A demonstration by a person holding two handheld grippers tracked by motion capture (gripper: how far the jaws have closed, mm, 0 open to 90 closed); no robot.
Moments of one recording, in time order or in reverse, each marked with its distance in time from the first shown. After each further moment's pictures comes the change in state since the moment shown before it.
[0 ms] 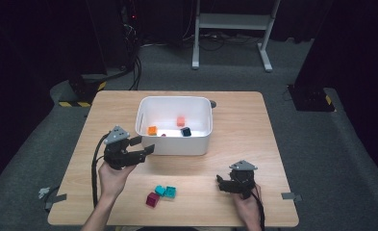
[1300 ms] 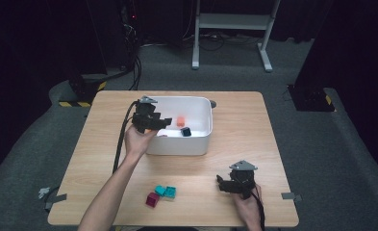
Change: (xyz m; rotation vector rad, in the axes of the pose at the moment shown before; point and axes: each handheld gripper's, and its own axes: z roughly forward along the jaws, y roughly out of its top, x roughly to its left) left arm 0.030 0.075 0.108 0.141 0.013 -0.017; right arm 0.000 0.000 0.000 0.001 0.002 0.002
